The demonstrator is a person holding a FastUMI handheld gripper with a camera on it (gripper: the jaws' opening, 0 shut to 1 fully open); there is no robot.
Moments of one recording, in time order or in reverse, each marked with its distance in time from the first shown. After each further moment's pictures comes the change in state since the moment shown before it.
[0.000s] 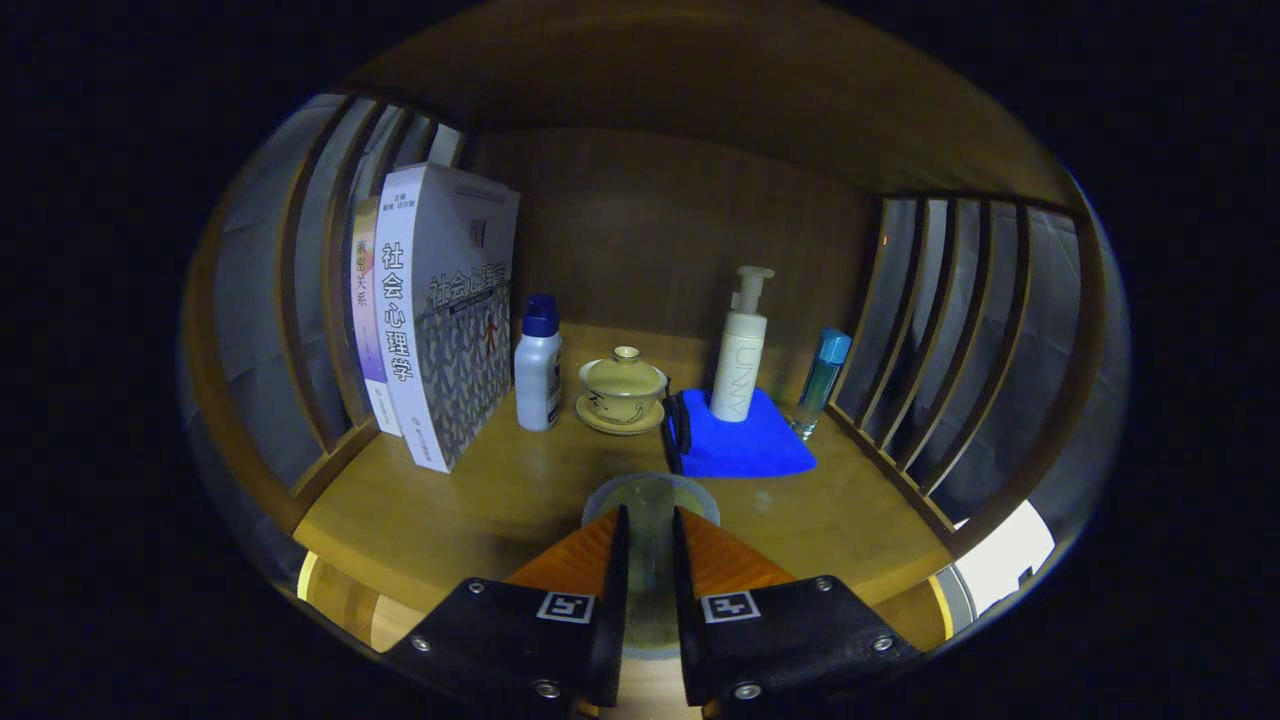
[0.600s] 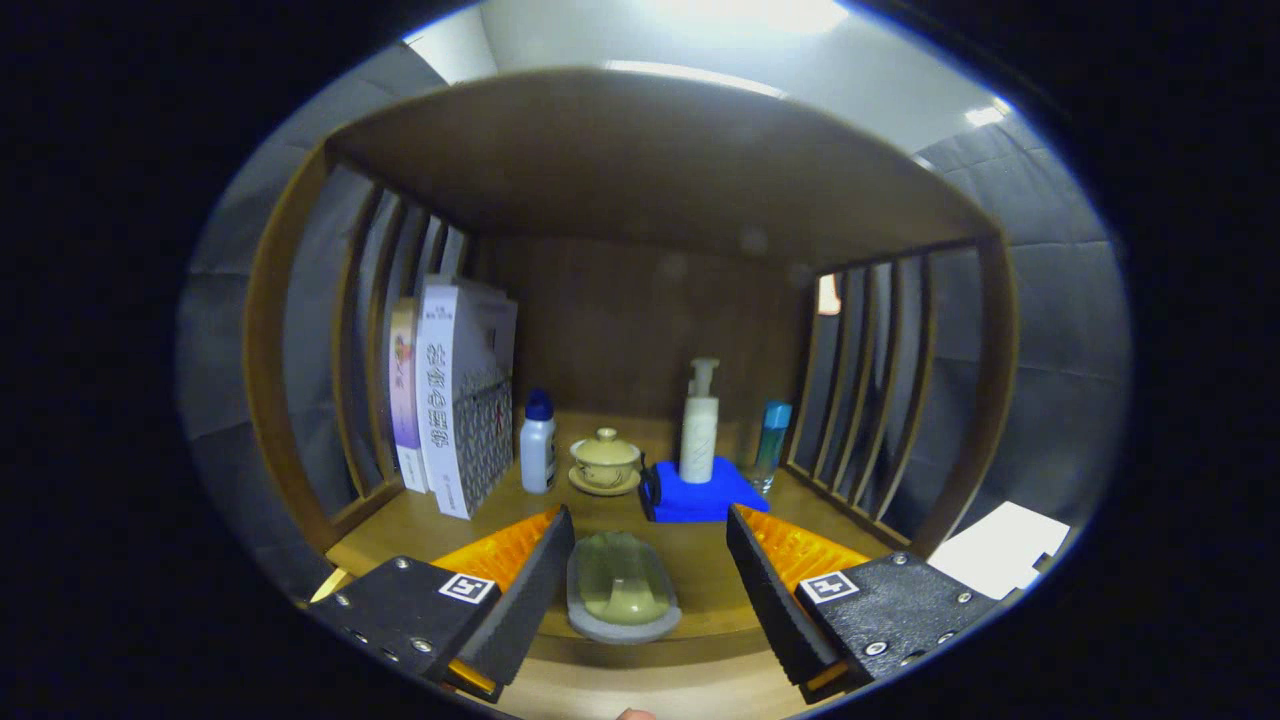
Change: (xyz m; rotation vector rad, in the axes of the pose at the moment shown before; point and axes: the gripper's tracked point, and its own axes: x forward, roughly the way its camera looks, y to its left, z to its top) arm -0.102 -0.021 0.028 0.058 -0.350 -0.053
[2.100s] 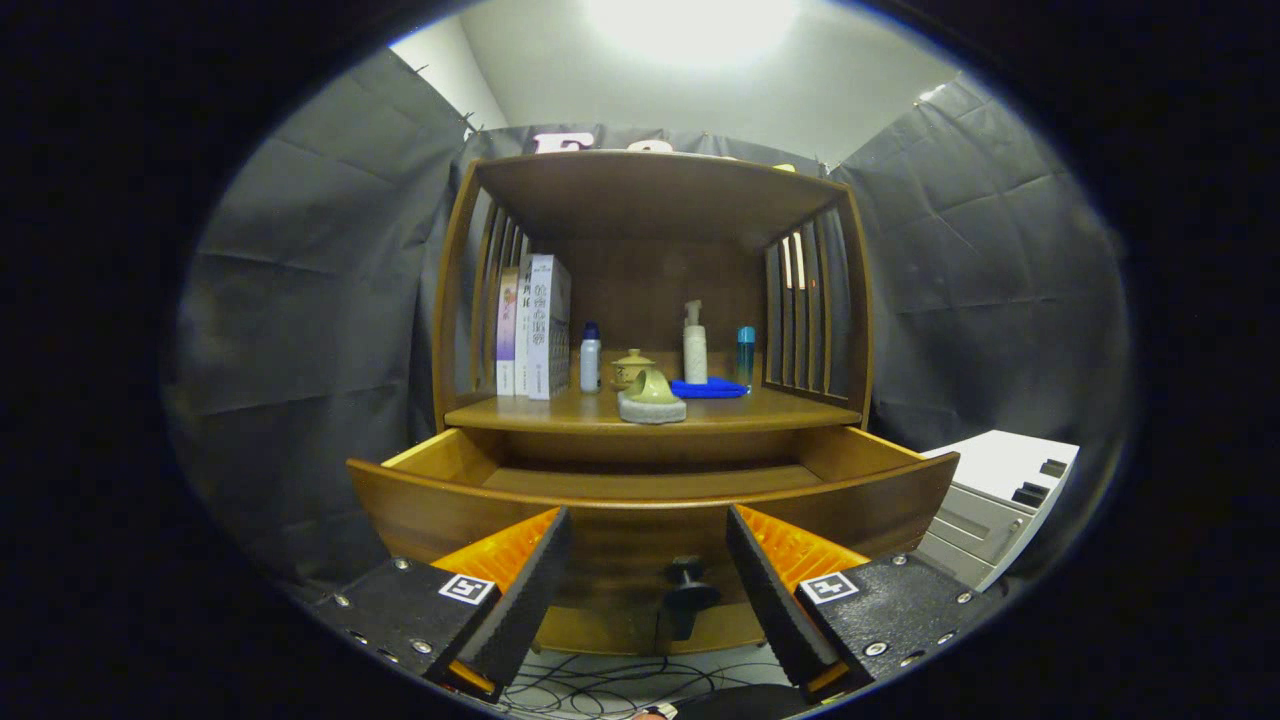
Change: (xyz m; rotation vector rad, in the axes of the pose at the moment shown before) arm -0.208 0.022 -0.155 0.053 0.001 0.055
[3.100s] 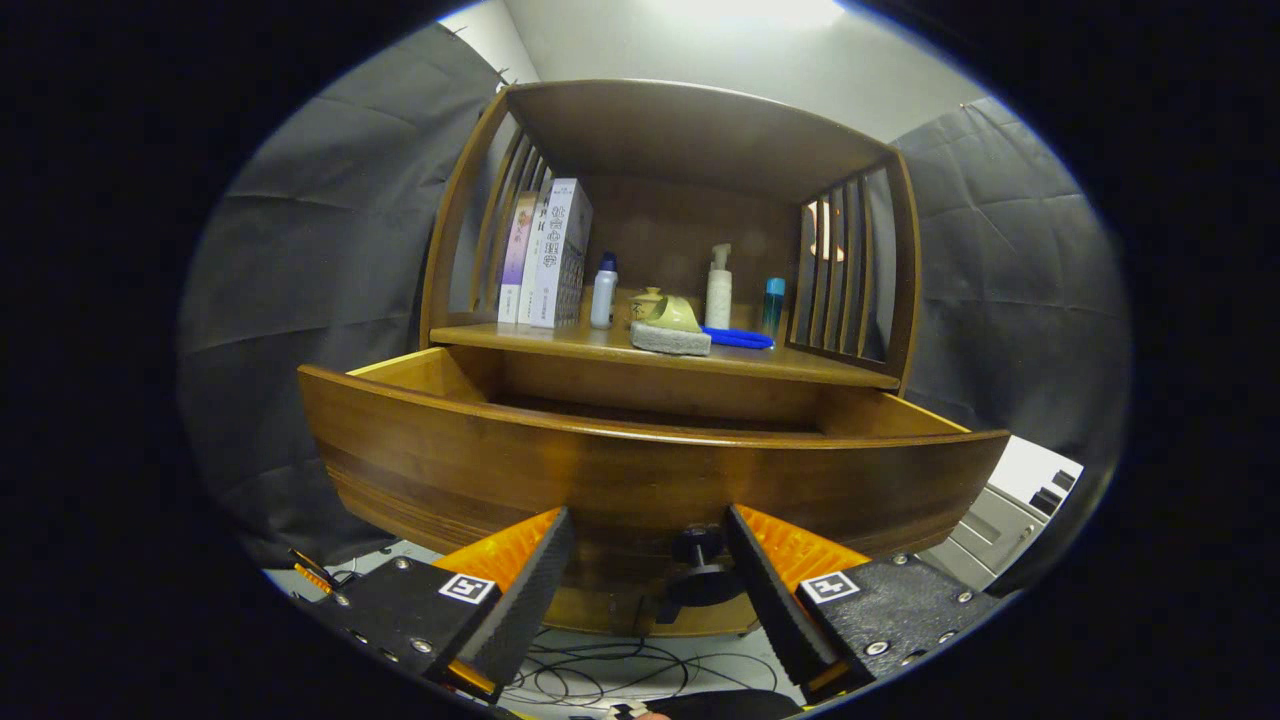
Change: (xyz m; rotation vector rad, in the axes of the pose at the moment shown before) arm 0.047 -0.001 -0.056 -0.066 0.106 0.031
